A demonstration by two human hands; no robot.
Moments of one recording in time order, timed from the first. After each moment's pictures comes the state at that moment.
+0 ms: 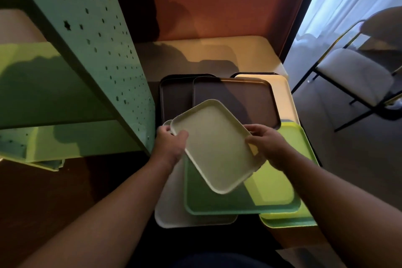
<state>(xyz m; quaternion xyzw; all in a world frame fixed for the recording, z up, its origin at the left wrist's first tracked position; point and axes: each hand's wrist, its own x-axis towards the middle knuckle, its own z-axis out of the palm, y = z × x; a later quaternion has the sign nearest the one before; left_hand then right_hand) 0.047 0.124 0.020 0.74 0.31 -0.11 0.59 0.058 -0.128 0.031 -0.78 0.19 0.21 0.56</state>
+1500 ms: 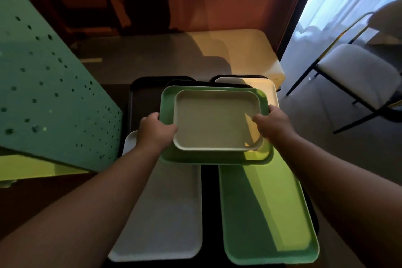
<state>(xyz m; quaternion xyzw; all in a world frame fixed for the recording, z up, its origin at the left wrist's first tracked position) 0.139 0.069 -0.002 0.87 0.28 -0.10 0.40 0.168 -0.221 0.017 -0.87 0.24 0.13 0.41</state>
